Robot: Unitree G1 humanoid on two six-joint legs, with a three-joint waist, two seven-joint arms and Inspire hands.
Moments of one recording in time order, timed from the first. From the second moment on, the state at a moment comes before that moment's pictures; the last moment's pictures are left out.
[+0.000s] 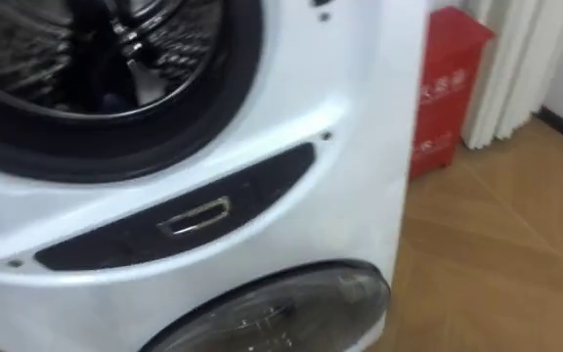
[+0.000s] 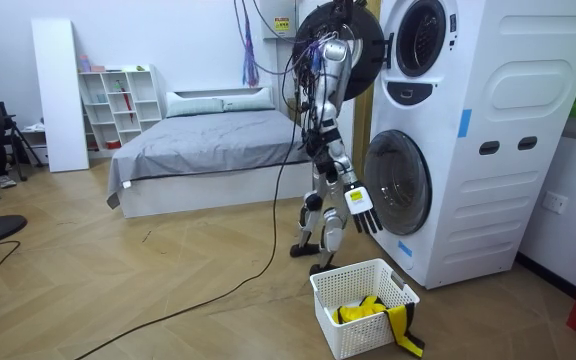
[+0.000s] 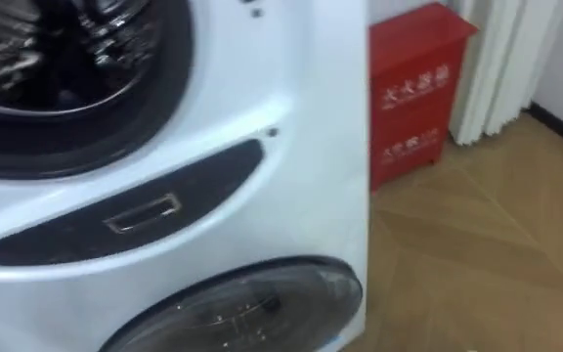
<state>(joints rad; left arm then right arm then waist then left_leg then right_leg) 0.19 0.24 -0.20 0.99 -0.08 -0.03 0.11 0.08 -0.29 0.04 1.07 0.19 -0.08 -0.17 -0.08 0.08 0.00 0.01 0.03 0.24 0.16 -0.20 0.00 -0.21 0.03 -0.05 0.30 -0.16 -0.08</state>
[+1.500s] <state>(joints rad) 0.19 0.19 0.04 1.07 0.06 0.02 0.12 0.07 -0.22 0.11 1.20 0.20 0.00 0.05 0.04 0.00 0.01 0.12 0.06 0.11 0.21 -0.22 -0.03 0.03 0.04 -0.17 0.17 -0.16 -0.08</state>
